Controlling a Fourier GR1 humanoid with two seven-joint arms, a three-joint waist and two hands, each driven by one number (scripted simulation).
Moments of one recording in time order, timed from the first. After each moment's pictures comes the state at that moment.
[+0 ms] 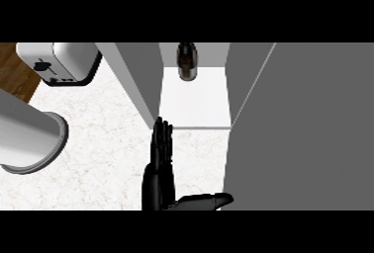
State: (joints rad) left arm -0.18 0.09 -0.82 -1.52 0.57 0.90 -0.64; right arm -0.04 -0.08 0.02 -2.42 -0.21 0.16 0.57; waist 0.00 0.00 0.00
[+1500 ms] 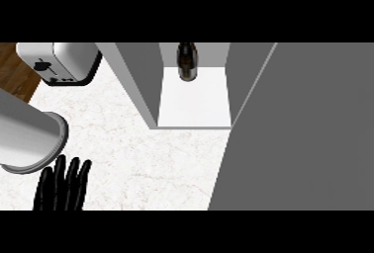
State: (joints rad) left arm 0.27 0.59 -0.68 -2.10 0.60 0.63 -0.64; right arm 0.08 -0.04 0.26 -2.41 -0.28 0.27 0.70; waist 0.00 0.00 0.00
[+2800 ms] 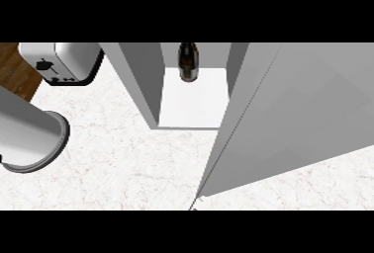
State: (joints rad) left arm 0.52 0.81 -0.18 -2.12 0.90 0.24 -0.64; right arm -0.09 -0.07 0.84 -2.40 0.04 -0.14 0.72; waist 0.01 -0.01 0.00
